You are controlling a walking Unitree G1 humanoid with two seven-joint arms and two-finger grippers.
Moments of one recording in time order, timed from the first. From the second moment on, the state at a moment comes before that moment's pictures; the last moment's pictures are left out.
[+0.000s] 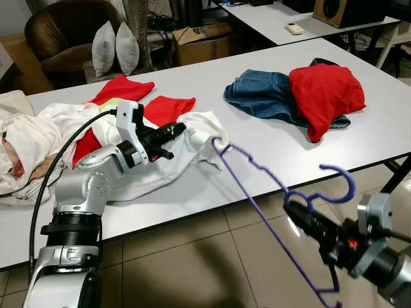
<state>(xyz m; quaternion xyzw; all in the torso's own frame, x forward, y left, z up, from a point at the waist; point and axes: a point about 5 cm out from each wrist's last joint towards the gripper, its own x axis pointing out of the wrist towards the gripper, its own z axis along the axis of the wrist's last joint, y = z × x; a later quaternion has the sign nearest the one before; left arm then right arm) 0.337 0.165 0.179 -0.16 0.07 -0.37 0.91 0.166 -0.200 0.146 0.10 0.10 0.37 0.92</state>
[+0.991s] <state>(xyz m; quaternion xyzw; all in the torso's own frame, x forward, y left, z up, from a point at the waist) 0.316 0.163 0.170 -0.10 0.15 -0.43 0.88 0.206 -0.203 0.141 0.05 0.12 0.39 0.91</state>
